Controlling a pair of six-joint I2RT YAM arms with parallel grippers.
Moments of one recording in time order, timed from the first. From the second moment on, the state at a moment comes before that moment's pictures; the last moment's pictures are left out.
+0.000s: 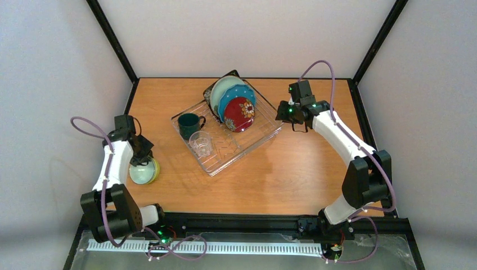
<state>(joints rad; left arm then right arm) 0.31 1.24 0.89 -0.86 -0.01 -0.68 0.34 1.58 1.32 -0.61 -0.08 0.51</state>
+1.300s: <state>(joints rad) 0.31 1.24 0.83 -0.80 0.05 -0.65 0.39 1.51 1.30 -0.64 -0.03 0.54</state>
